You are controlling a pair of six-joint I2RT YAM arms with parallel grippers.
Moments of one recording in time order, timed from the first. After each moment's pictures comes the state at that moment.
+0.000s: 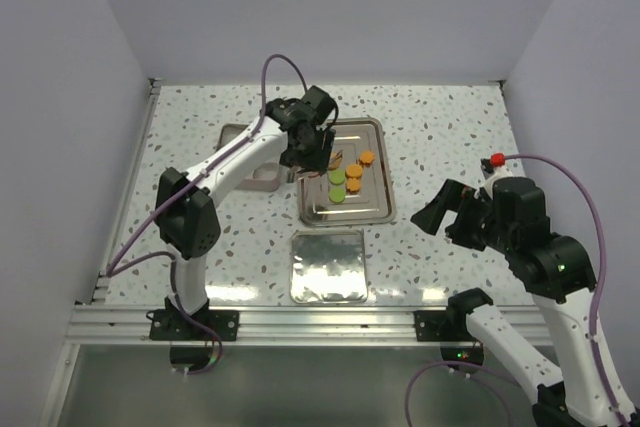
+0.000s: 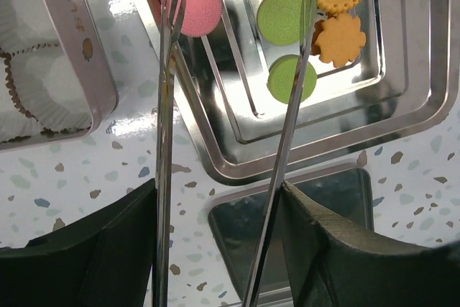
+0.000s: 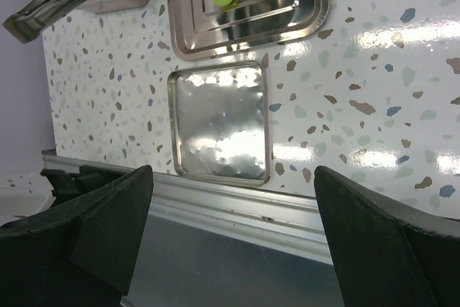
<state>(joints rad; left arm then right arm) -0.66 1.91 1.82 -1.06 -0.13 -0.44 0.33 0.67 1.13 -1.16 -0.13 0.66</state>
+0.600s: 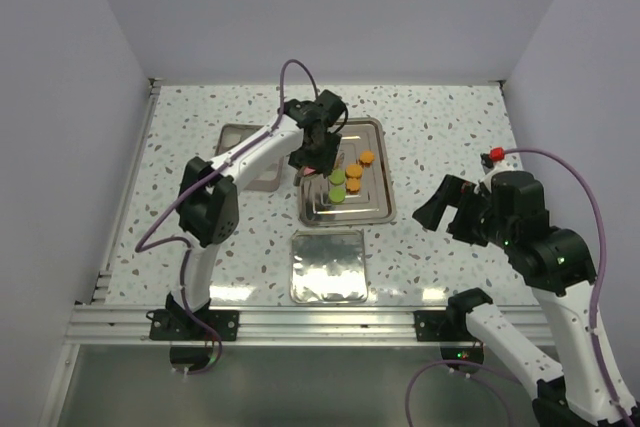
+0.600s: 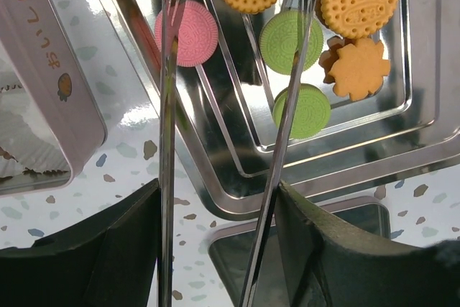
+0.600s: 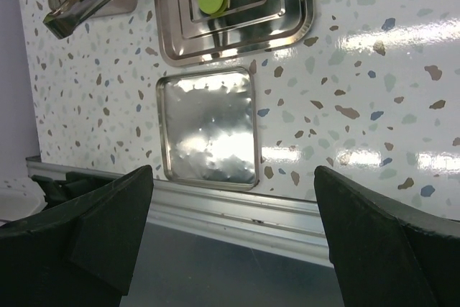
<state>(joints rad) -0.66 2.10 1.94 -1.06 -0.14 -0.40 0.33 0.71 1.18 -1.18 -0.09 0.63</state>
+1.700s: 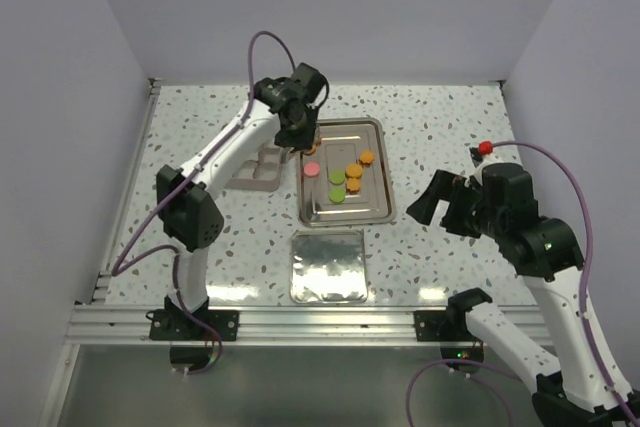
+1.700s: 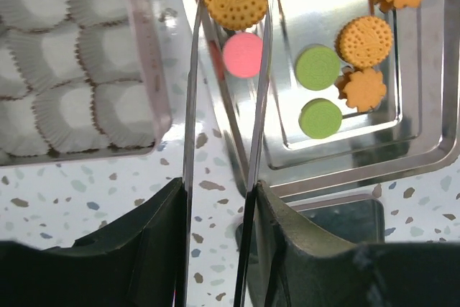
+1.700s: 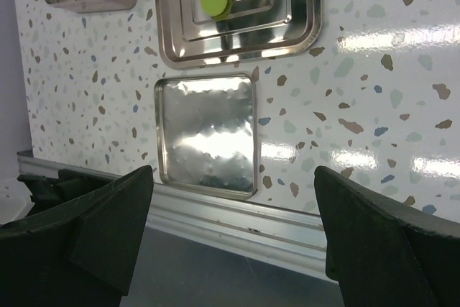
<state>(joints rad) -0.62 2.03 2.07 -1.17 -0.21 -0.40 0.33 0.76 1.15 -1.12 -0.11 0.59</state>
